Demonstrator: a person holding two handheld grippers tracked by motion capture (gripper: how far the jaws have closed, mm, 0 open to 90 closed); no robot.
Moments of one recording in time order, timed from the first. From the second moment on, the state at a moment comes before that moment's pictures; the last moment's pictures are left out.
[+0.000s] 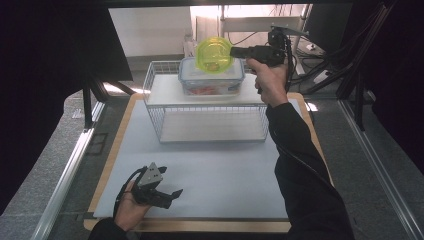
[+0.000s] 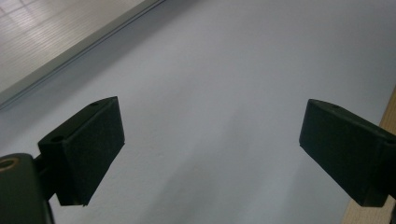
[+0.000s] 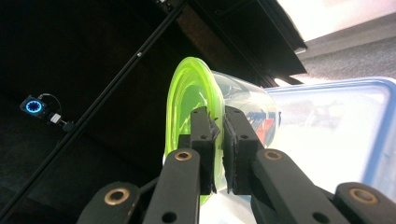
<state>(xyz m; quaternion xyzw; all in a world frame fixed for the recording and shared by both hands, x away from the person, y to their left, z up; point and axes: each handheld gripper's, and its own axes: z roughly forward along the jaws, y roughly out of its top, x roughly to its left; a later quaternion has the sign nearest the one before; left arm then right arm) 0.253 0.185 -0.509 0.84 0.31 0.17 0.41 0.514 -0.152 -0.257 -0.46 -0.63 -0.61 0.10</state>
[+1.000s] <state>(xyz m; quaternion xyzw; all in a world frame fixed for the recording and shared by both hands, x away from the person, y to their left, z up) 0.253 0.183 -0.511 0.84 0.31 0.16 0.41 0.537 -0.134 -0.259 -0.48 -0.66 -0.57 0.08</state>
